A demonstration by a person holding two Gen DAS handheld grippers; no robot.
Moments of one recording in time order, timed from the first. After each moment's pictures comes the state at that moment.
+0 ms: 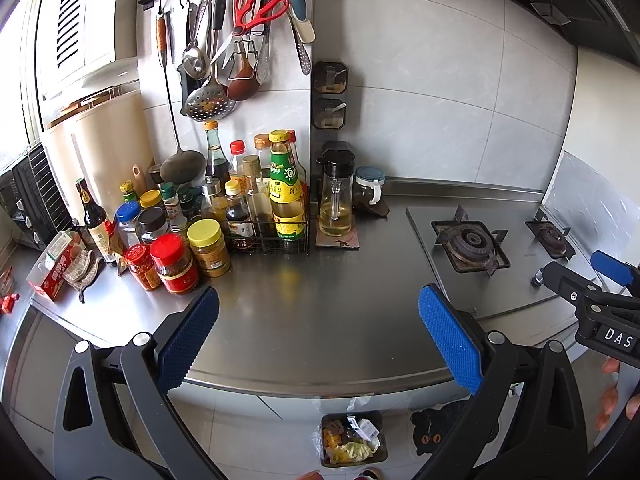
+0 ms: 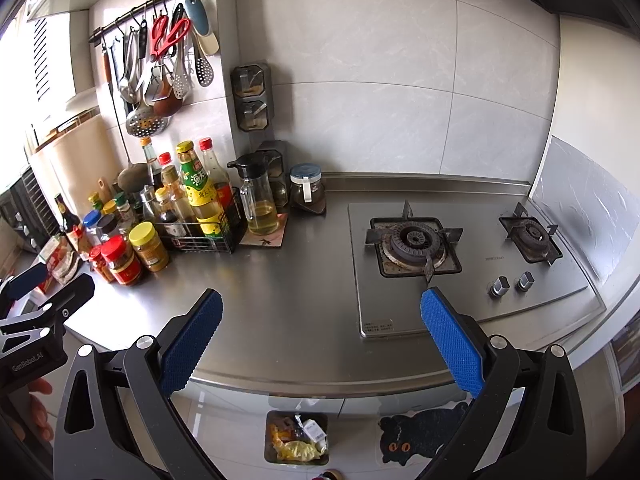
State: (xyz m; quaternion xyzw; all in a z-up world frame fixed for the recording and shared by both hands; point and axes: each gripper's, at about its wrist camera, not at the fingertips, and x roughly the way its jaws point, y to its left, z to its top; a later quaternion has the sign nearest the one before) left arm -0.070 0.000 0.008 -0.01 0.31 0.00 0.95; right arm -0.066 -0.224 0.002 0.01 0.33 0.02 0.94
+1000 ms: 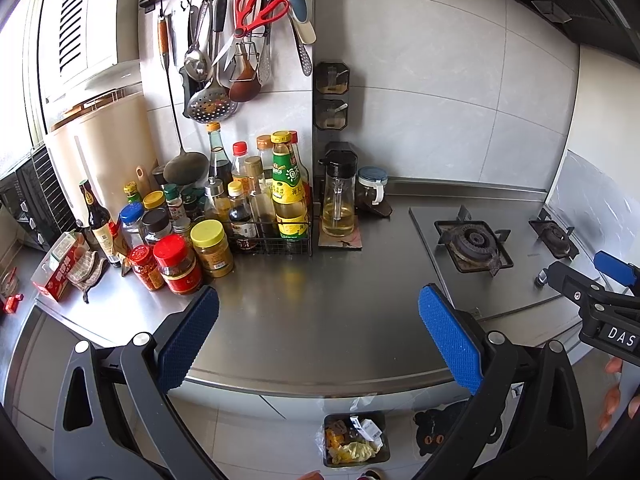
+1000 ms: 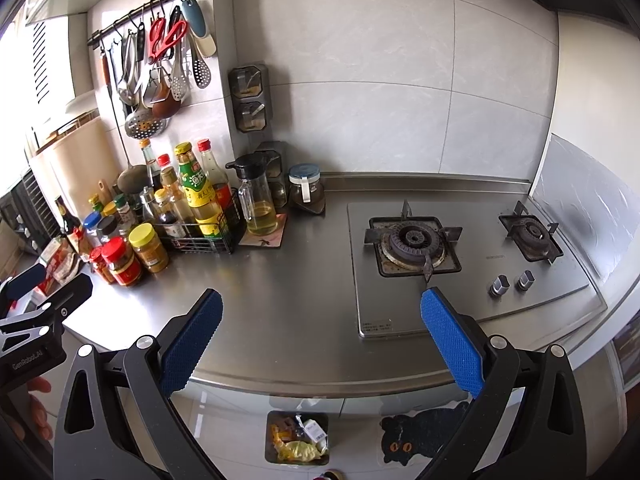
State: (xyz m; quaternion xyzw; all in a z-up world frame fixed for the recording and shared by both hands) left arm -0.072 -0.002 0.009 0.00 0.31 0.00 0.95; right arm -0.064 -0.227 0.001 0.01 0.33 0.02 0.94
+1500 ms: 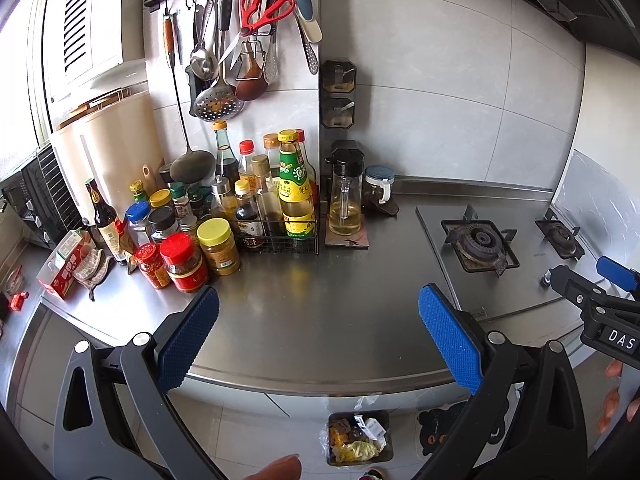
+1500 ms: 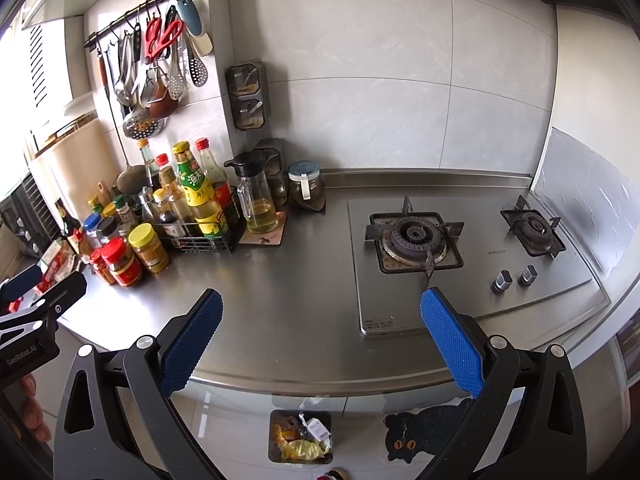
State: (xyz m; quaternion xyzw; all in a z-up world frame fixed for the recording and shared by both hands) left arm -0.070 -0.004 0.010 0.00 0.31 0.02 0.95; right arm -0.064 -0.231 -0.004 0.03 0.33 0.02 0.94
